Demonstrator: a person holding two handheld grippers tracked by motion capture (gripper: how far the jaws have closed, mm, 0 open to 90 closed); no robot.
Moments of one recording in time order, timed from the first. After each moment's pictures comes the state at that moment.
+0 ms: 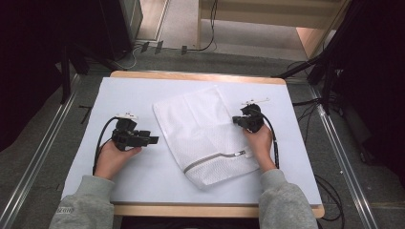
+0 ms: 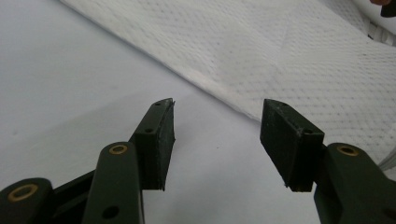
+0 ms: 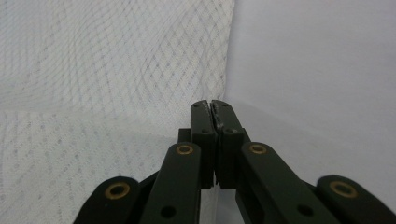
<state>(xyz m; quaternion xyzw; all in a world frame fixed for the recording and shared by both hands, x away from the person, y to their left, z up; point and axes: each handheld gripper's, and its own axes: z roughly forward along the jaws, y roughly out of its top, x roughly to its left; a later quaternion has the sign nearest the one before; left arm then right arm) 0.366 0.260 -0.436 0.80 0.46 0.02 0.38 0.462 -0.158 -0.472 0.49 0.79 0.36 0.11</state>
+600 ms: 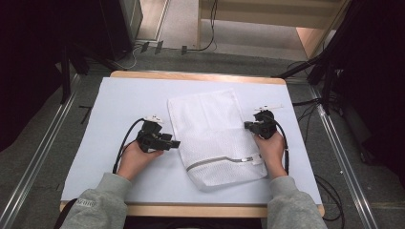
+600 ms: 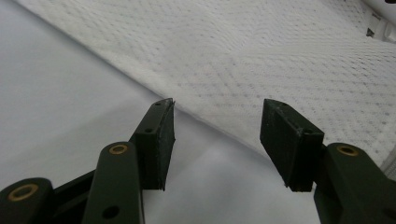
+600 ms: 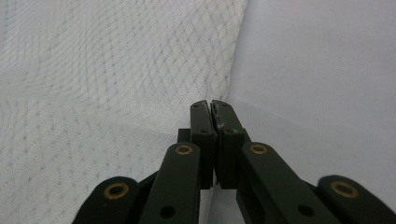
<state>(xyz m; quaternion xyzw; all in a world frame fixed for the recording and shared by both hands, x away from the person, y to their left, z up) 0.373 0.197 -0.451 0.83 0.41 0.01 0.37 0.437 -0.195 -0.473 0.52 0.77 0.35 0.11</state>
